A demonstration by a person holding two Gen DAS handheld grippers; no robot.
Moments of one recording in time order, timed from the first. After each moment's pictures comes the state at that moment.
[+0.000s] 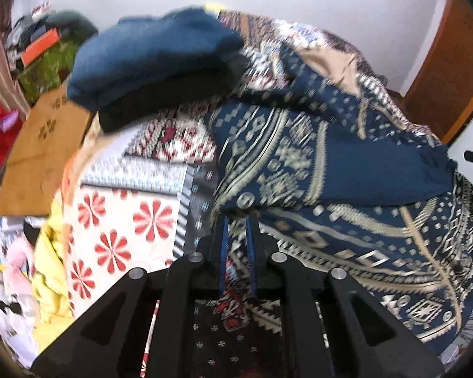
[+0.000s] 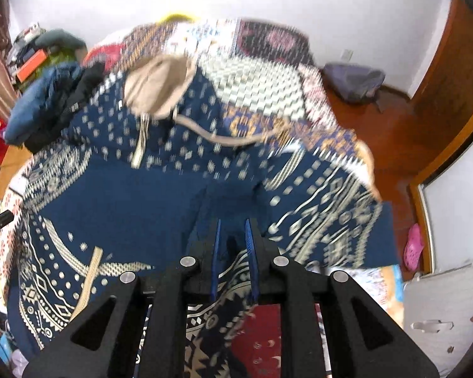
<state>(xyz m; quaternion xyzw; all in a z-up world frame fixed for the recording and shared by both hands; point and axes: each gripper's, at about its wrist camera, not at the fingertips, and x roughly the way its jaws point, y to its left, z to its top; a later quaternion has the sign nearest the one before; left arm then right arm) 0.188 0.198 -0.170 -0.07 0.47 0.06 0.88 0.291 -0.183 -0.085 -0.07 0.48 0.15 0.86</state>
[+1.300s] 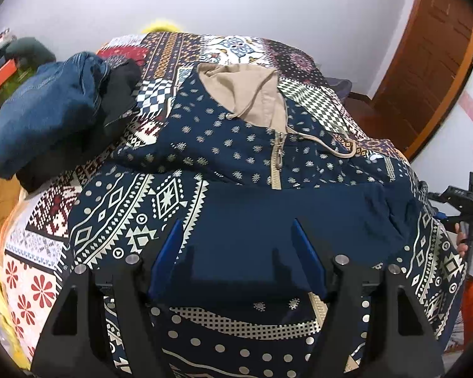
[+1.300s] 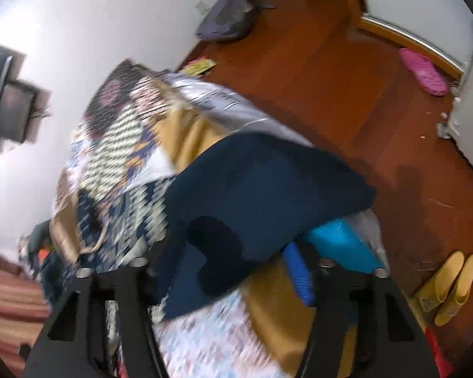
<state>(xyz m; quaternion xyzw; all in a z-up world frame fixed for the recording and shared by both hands) 0.290 0.086 -0.164 -0.08 0.45 0.00 0.89 0.353 -0.405 -0.213 0.36 0.51 -0.02 0.78</state>
